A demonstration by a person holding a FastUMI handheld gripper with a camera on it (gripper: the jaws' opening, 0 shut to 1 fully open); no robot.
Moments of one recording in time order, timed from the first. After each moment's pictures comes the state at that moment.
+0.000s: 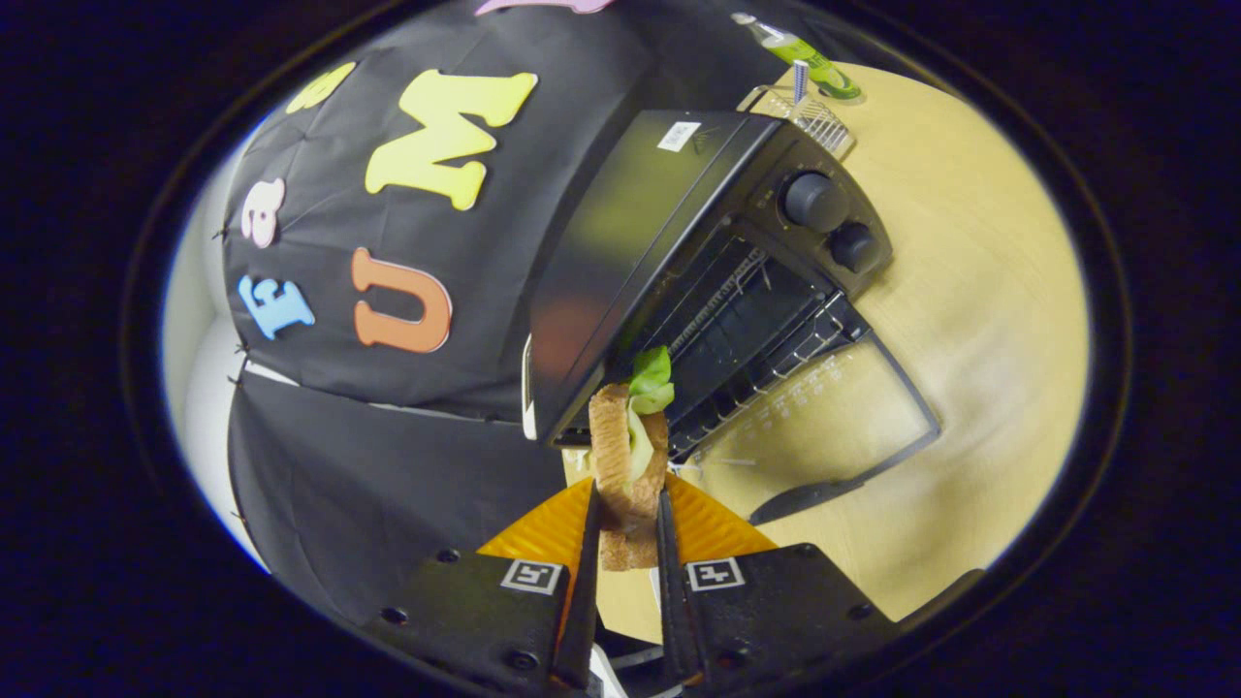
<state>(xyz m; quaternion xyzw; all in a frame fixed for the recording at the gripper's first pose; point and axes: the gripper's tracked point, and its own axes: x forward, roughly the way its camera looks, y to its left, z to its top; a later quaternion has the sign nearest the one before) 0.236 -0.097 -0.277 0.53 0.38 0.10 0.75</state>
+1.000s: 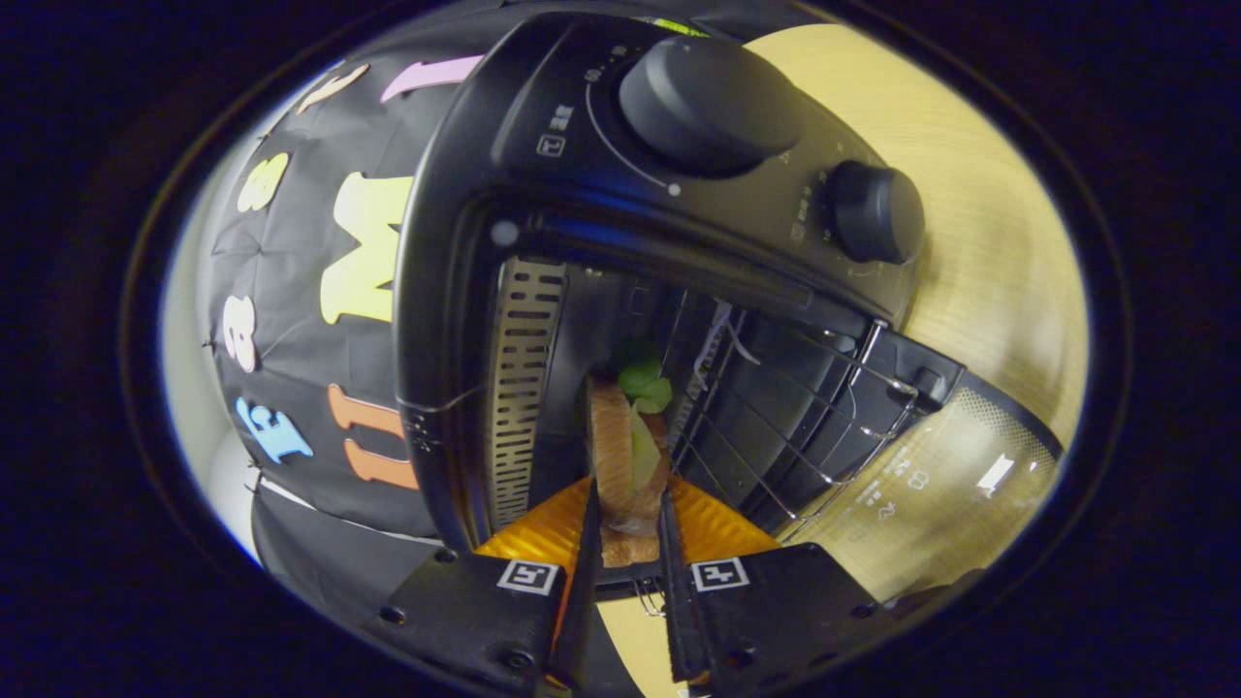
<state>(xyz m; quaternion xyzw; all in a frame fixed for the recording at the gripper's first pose) 0.347 -0.100 -0.348 0.61 0.23 0.00 0.75</state>
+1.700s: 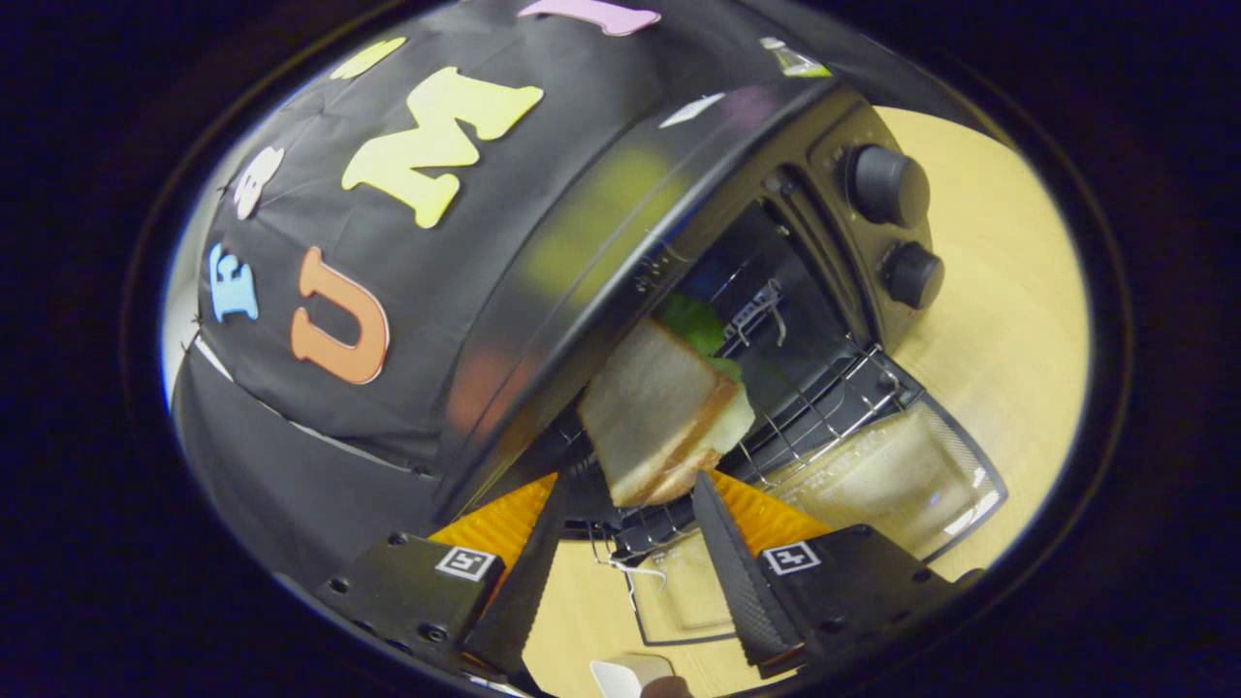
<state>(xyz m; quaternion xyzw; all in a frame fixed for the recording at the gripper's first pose) 0.297 -0.075 -0.327 0.44 0.32 0.01 0.84</state>
